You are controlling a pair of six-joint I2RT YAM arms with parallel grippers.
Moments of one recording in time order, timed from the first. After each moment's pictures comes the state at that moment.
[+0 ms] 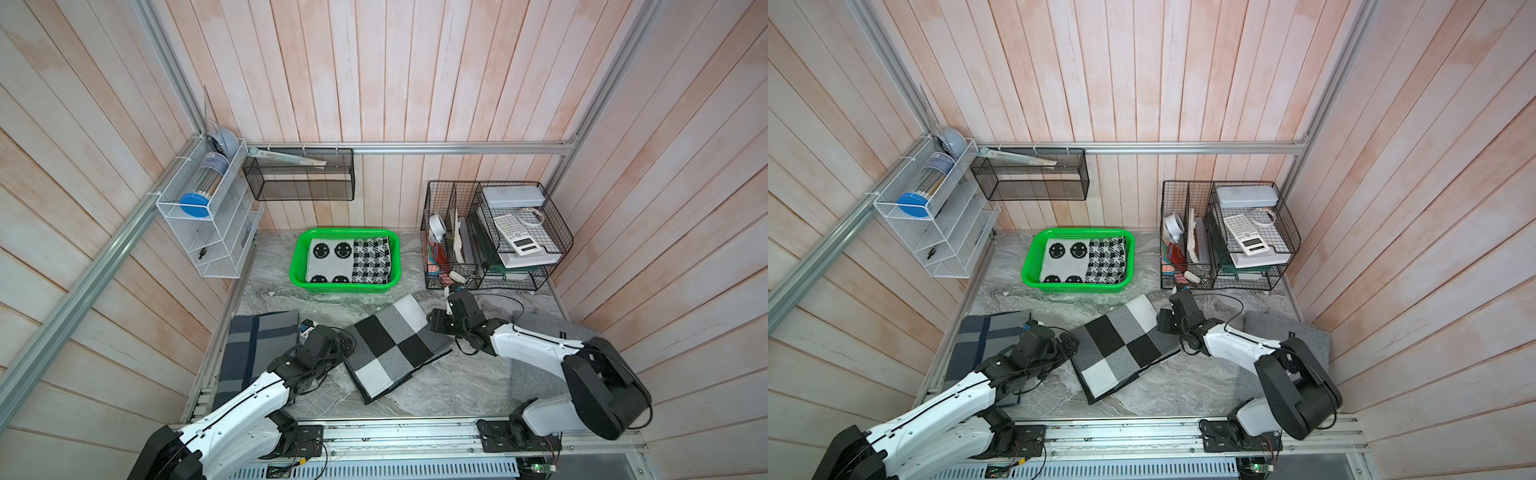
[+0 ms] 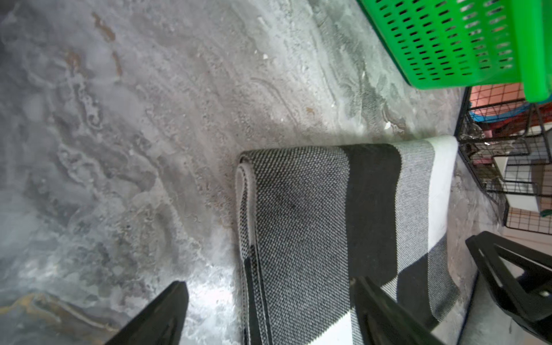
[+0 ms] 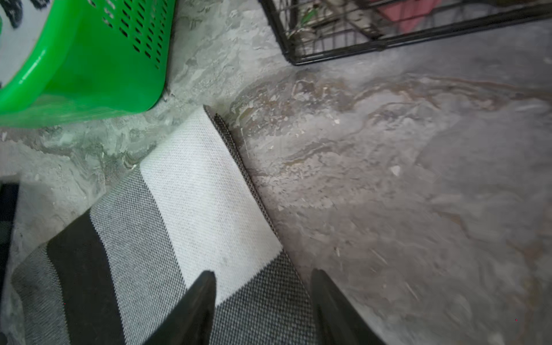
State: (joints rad) left arm -0.60 0.93 0.38 -0.37 -0.09 -1.11; right arm 0.57 1.52 0.70 -0.03 -0.02 0.61
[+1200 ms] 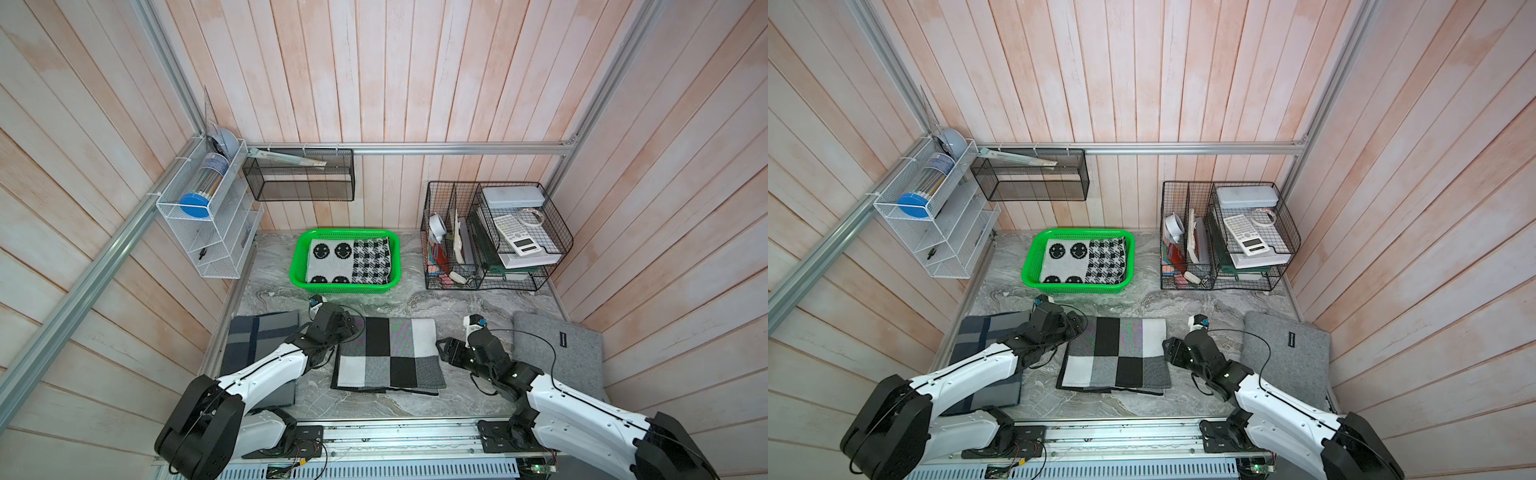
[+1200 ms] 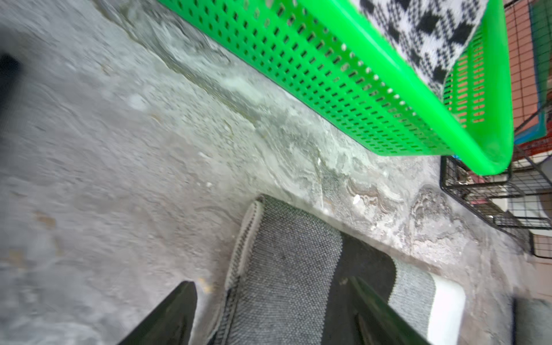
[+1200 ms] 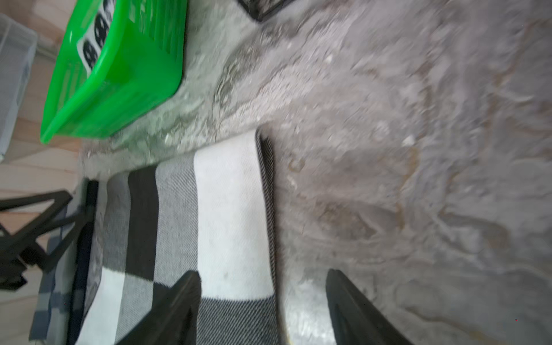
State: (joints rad) left arm -0.48 1.20 0.54 -0.16 -0.15 -0.86; right arm 0.58 0.89 0.28 -0.05 0.01 0.87
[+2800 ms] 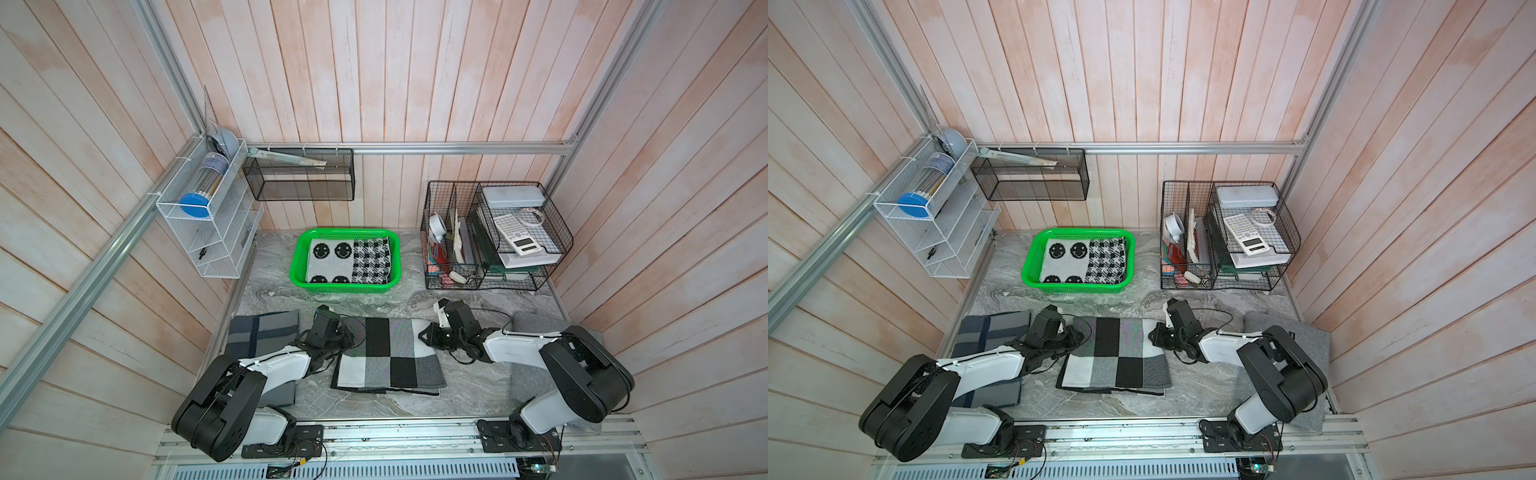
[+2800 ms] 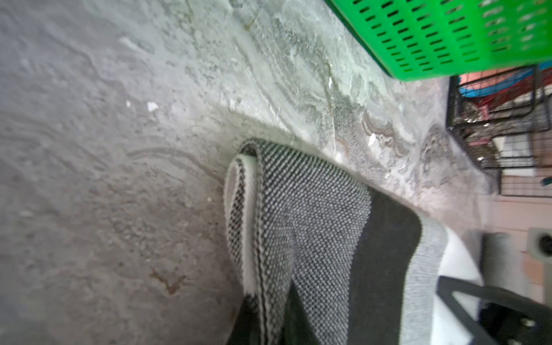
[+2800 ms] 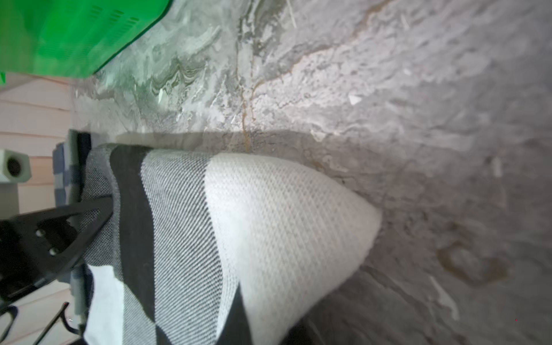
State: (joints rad) left arm -0.46 1.36 0.41 0.14 0.14 -0.84; right arm 0.59 1.52 0.54 0.15 -0.30 0.79
